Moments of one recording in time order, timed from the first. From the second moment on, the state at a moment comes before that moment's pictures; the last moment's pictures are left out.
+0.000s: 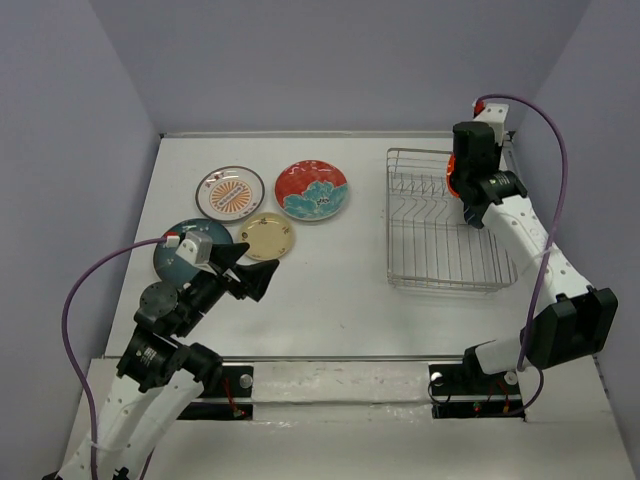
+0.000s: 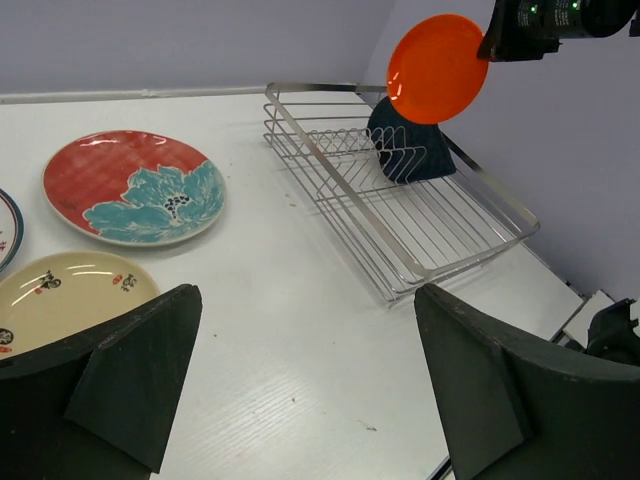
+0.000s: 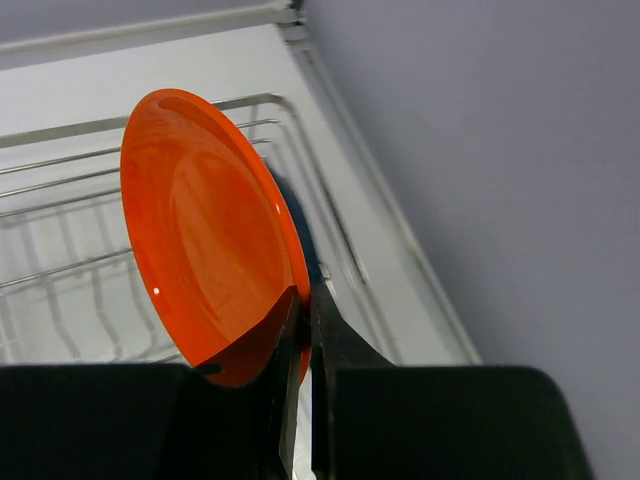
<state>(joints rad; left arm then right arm) -0.51 0.27 0.55 -0.21 0.15 -0.36 0.26 1.42 1.40 -0.48 0.77 0.11</state>
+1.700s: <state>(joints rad) -0.52 0.28 0.55 -0.21 0.16 -0.36 0.32 1.65 1.38 -0.51 0.76 0.09</state>
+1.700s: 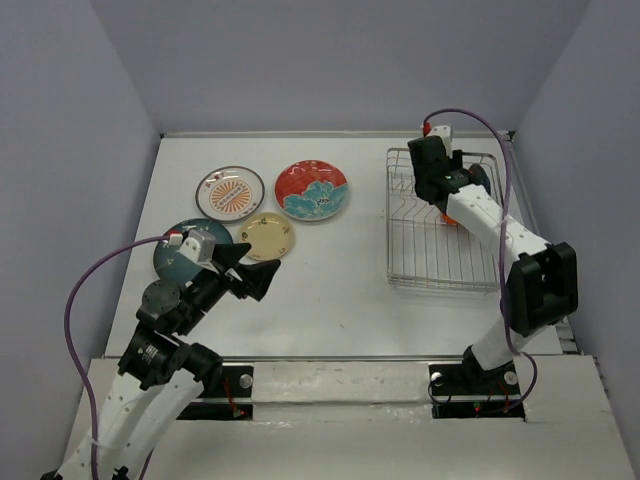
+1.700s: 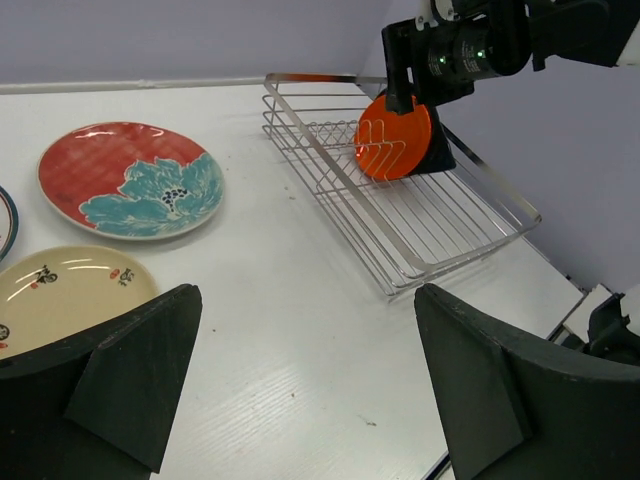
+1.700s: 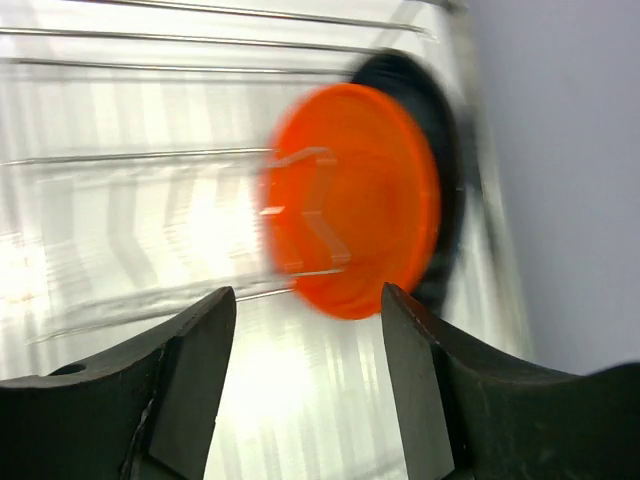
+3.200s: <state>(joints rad) -0.44 0.35 0.55 -0.26 -0.02 -0.40 0.81 2.15 1.28 0.30 0.04 1.05</state>
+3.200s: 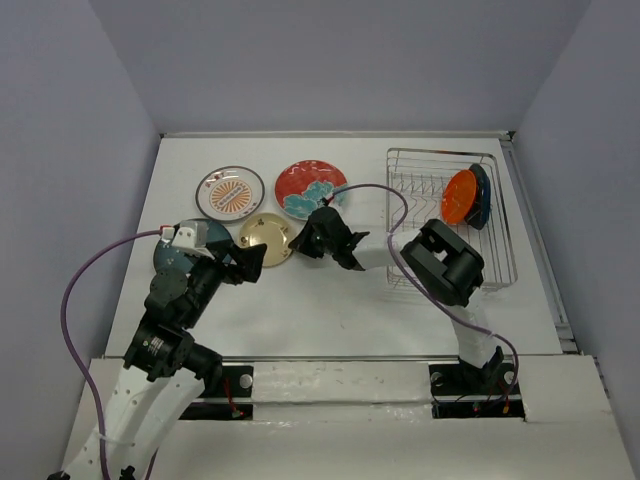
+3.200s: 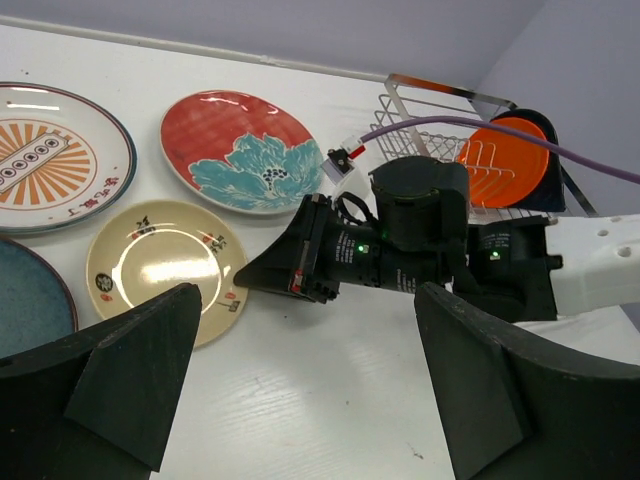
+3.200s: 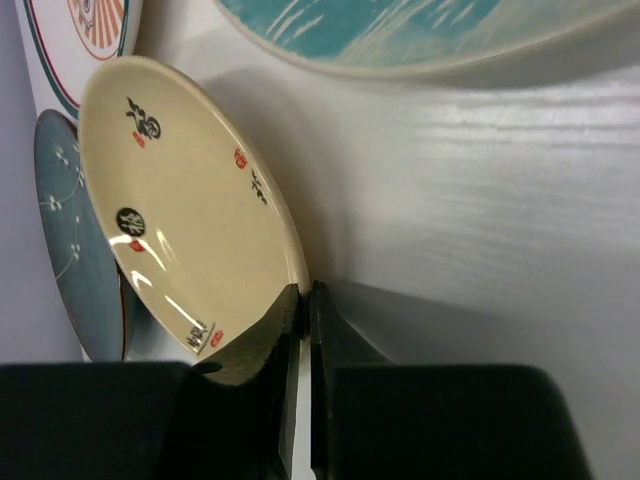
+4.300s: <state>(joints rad) -0.47 0.28 0.55 -0.25 0.00 -0.40 0.44 1.48 1.31 -0.24 1.11 -0.05</state>
